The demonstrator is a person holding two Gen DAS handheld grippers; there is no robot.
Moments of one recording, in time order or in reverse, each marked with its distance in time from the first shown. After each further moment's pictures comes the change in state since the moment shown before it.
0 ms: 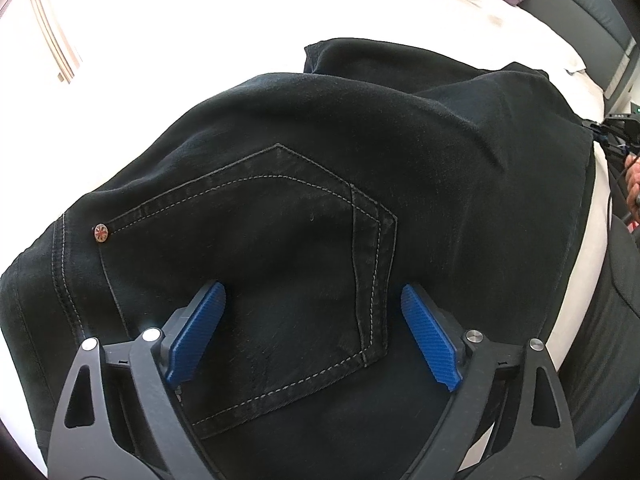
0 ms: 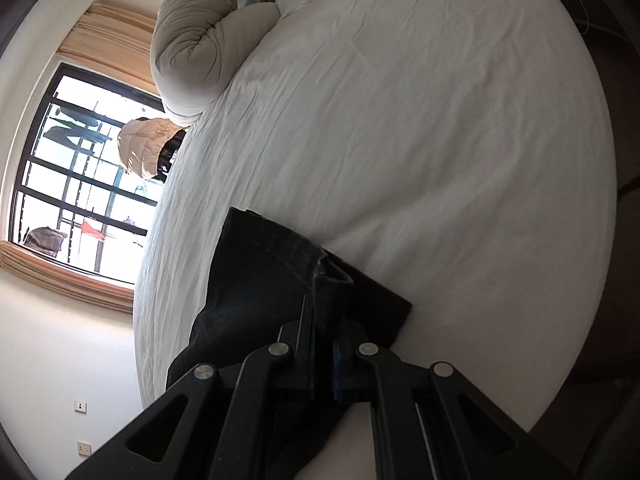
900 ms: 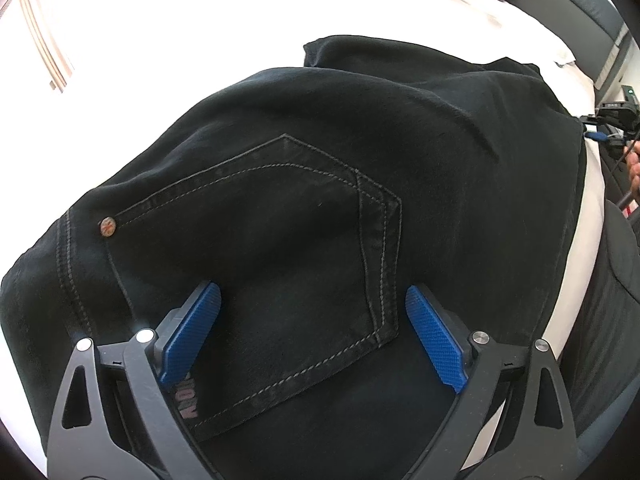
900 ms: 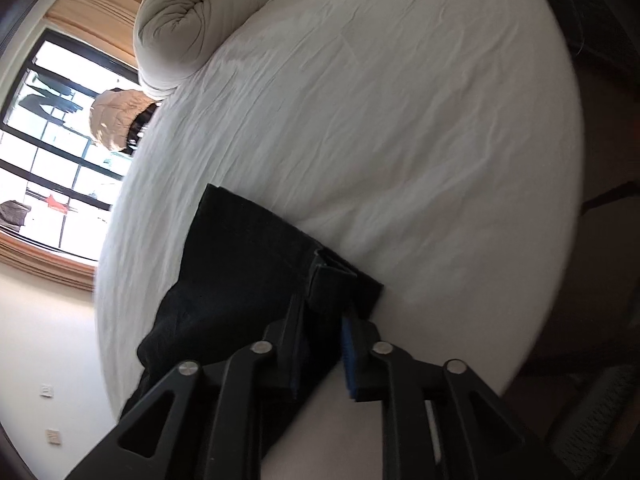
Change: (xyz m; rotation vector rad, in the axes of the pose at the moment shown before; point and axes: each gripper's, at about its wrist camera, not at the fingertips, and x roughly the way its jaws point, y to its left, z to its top) left arm -0.004 0.013 -0.014 0.035 -0.007 -0.023; right arm 0.001 0.015 0.008 -0.093 0.056 -0.200
